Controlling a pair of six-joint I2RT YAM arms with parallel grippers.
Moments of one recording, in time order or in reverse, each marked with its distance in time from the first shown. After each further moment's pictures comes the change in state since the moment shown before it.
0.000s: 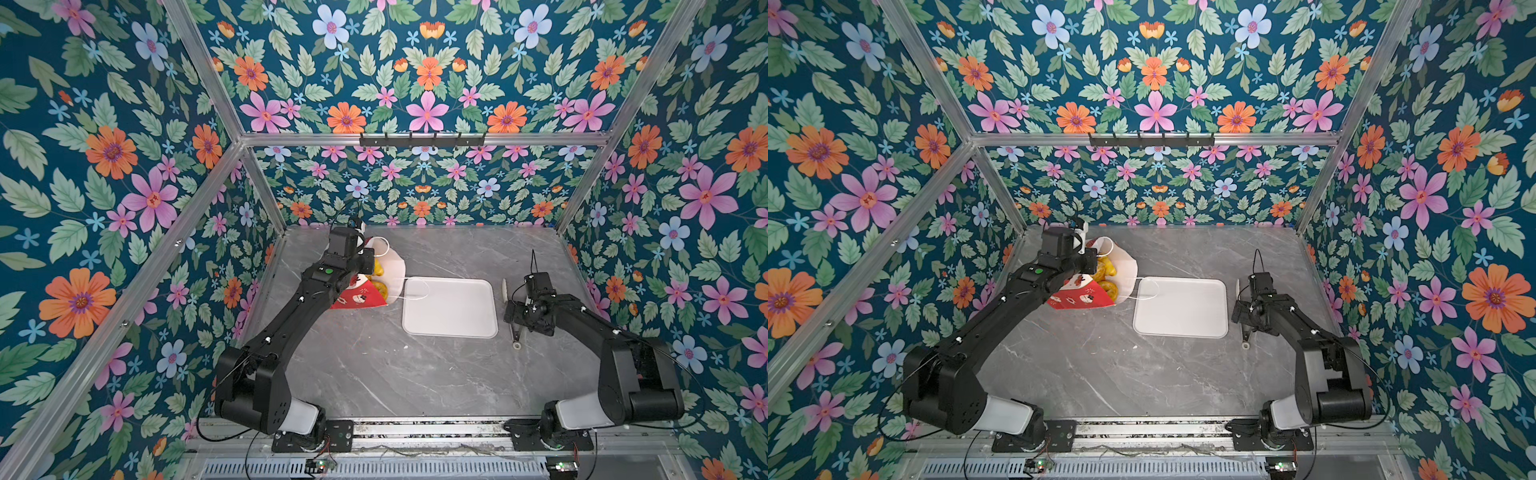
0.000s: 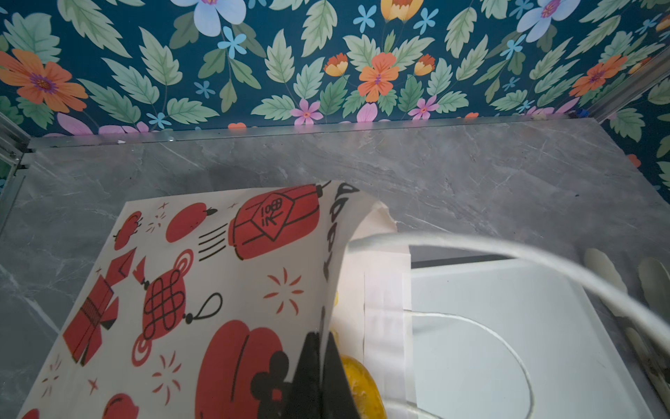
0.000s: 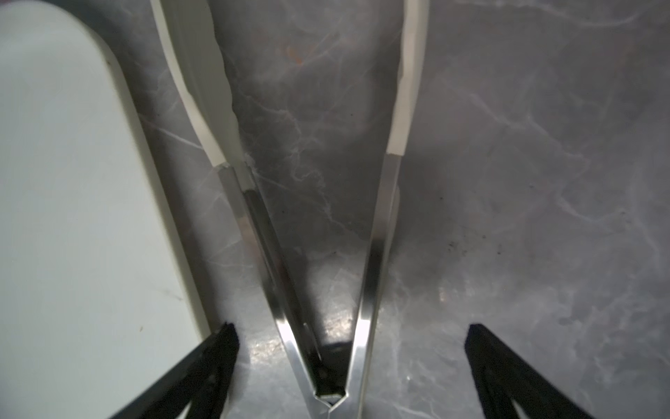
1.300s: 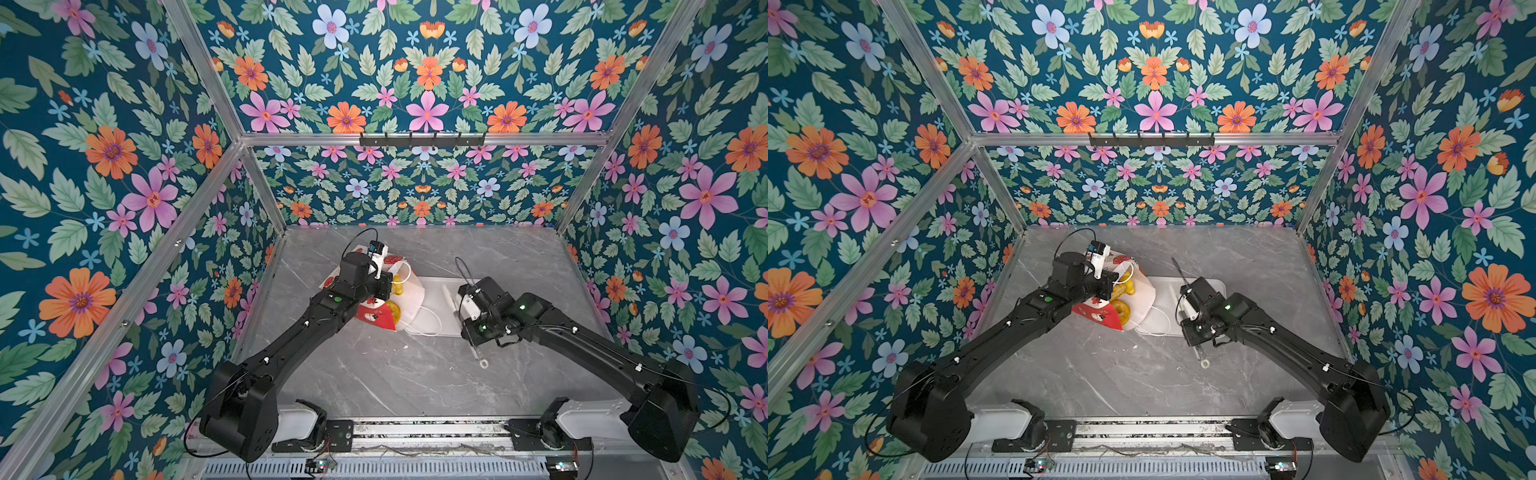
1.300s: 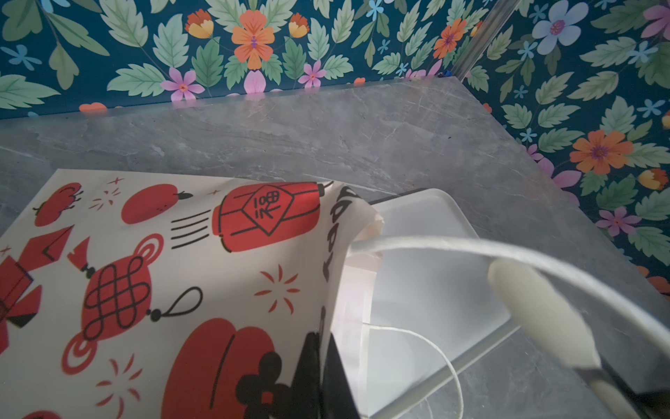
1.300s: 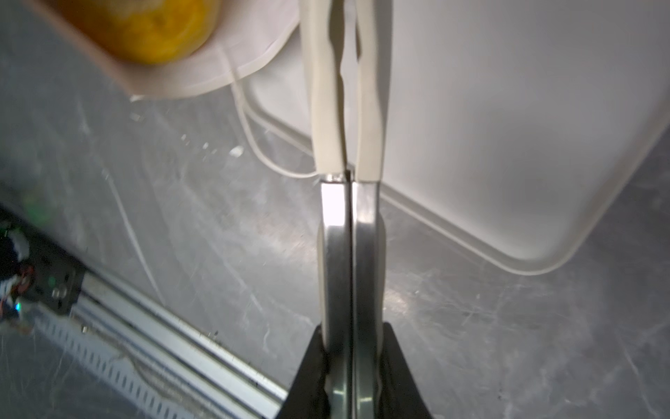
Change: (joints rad) left arm -0.145 -0.139 -0.266 0.181 0.174 -0.001; right arm 0.741 -0.180 0.232 -0.361 -0.166 -0.051
